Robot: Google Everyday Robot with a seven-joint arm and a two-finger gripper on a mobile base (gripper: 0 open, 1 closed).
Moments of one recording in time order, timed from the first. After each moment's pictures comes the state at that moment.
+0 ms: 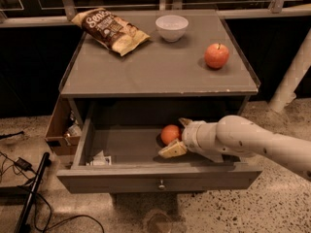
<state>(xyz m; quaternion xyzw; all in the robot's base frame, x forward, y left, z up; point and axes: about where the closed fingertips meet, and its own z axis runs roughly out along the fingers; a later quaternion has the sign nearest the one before) 0.586 -0.080 0.630 -0.45 0.78 0.14 0.41</state>
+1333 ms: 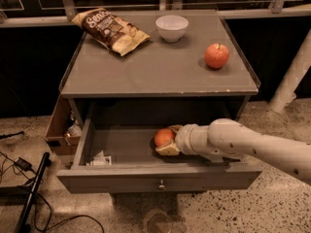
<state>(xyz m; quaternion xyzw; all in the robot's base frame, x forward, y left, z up) 0.586 -0.058 0.610 -0.47 0.77 0.14 0.40</state>
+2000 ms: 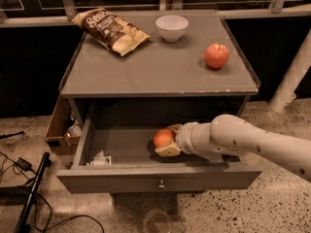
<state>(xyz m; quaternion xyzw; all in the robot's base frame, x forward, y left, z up) 0.576 -0.054 0.627 -0.49 0.76 0.15 0.40</state>
